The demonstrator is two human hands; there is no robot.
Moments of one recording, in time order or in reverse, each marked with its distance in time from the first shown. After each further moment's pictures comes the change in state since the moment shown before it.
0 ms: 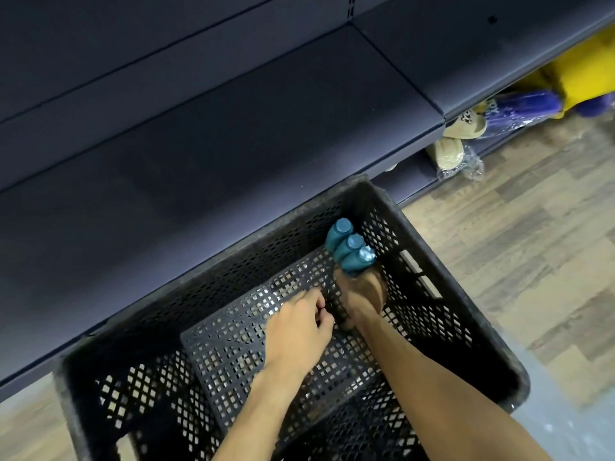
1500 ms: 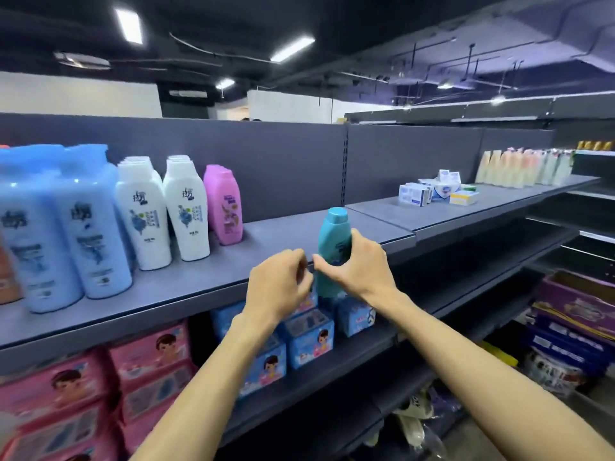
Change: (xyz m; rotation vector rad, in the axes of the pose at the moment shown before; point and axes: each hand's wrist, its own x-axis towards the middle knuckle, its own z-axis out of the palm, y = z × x) left_hand -0.174 0.275 -0.622 0.138 0.908 0.588; right_hand -0.525 -0.546 -0.300 -0.253 0.686 -1.365
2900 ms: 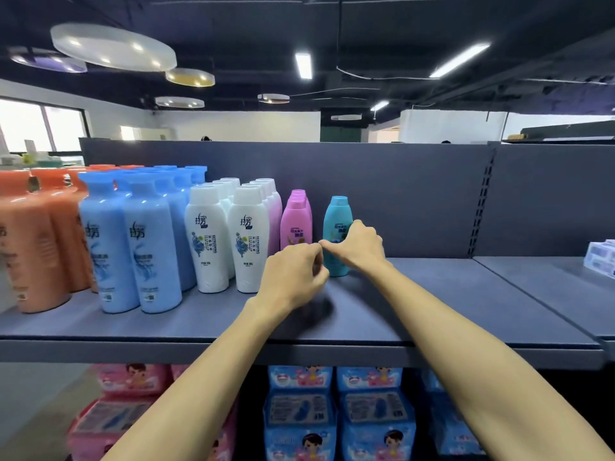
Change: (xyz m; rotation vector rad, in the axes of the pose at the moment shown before) left_hand 0.107 -0.076 0.005 0.351 0.074 -0.320; right_hand 0.202 -0.041 0.175 0.148 -0.450 -0.003
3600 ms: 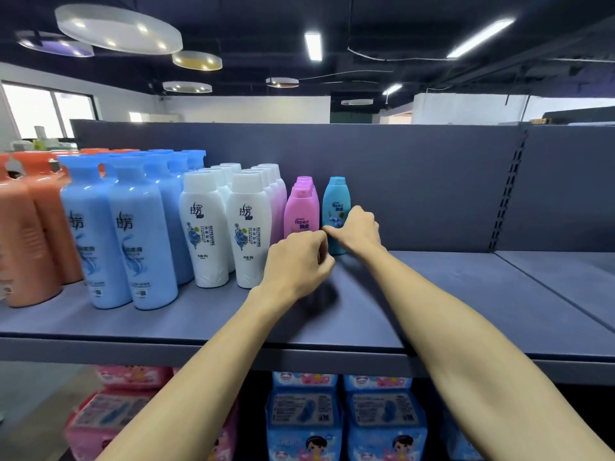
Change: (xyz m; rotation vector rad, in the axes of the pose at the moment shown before) left_hand 0.018 -0.013 0.019 0.013 0.014 -0.044; right_hand 0.040 -0.005 0.032 0.113 -0.034 0.011
